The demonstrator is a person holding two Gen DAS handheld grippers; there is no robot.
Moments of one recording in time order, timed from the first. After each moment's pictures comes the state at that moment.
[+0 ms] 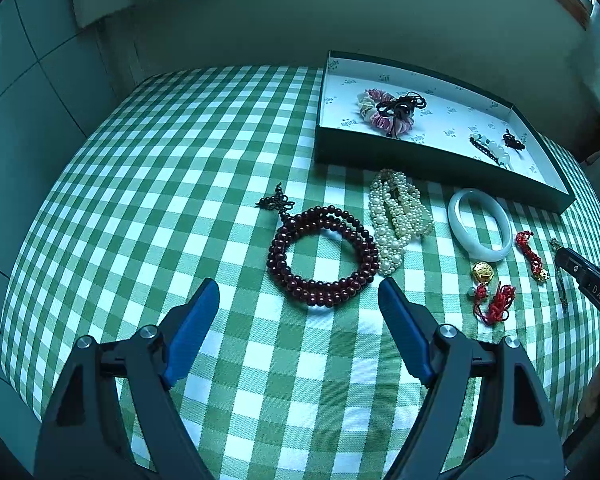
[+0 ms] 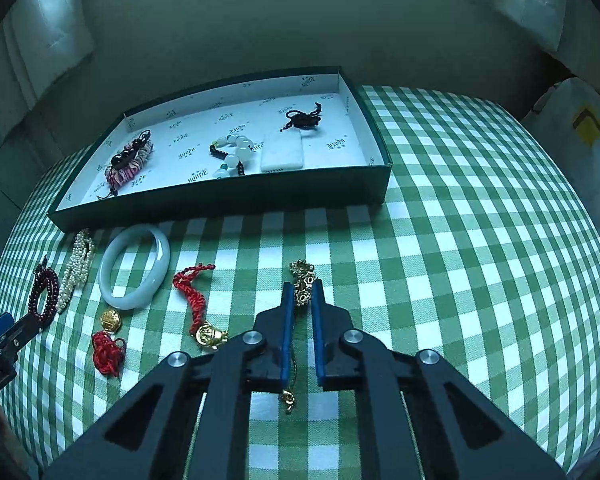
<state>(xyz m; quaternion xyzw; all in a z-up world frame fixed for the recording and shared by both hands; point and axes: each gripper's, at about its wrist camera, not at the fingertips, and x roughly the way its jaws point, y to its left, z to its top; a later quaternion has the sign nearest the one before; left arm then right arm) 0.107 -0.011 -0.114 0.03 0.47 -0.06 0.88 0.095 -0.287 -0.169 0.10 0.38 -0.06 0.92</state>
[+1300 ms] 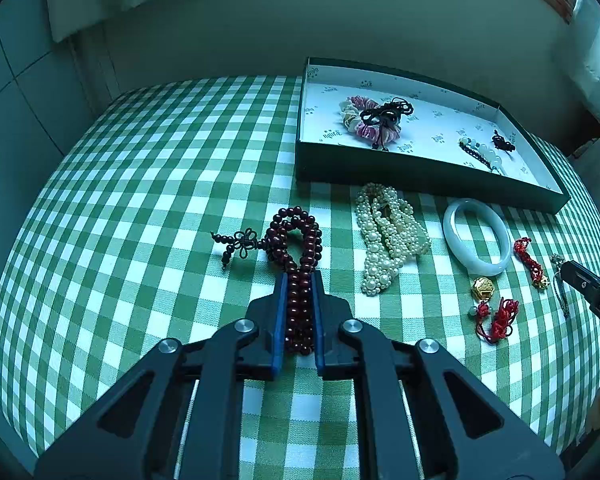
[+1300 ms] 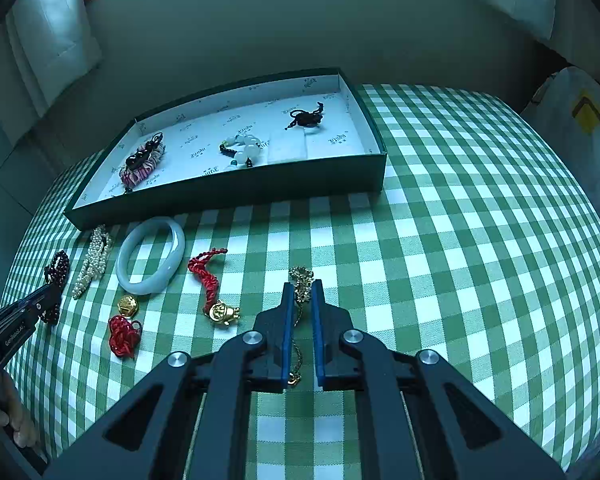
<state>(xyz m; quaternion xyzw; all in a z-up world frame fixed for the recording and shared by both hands) 0.124 -0.014 -0.120 0.03 0.46 -0.09 0.88 0.080 -0.285 -0.168 0.12 0.37 -0.05 0.92</state>
